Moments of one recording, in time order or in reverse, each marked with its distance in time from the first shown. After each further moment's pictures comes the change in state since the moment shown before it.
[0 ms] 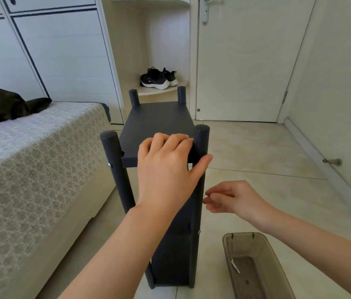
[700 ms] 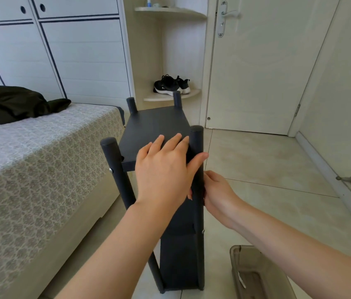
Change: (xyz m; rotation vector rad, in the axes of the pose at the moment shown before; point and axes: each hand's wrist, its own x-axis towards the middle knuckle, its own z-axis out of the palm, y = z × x) left_hand 0.006 -0.023 -0.016 0.040 -0.171 -0.191; right_hand 0.032 -0.049 0.073 0.256 0.049 0.027
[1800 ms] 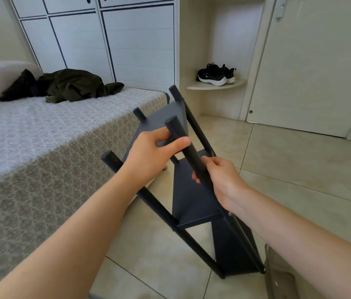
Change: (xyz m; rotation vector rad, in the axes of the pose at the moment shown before) left_hand -0.029 -0.119 -0.051 -0.755 -0.106 -0.306; right_hand -0.003 -0.011 0.095 -0.119 -0.009 0.038
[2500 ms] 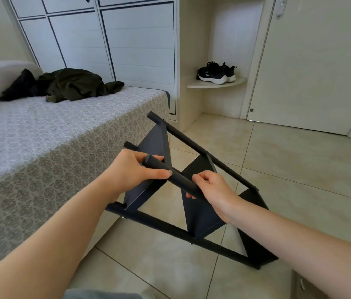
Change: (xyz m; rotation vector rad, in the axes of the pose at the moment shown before) left_hand -0.008 -0.054 -0.028 -0.044 -0.136 -0.270; right_hand 0.005 0.043 0.004 -0.192 -0.156 -0.011
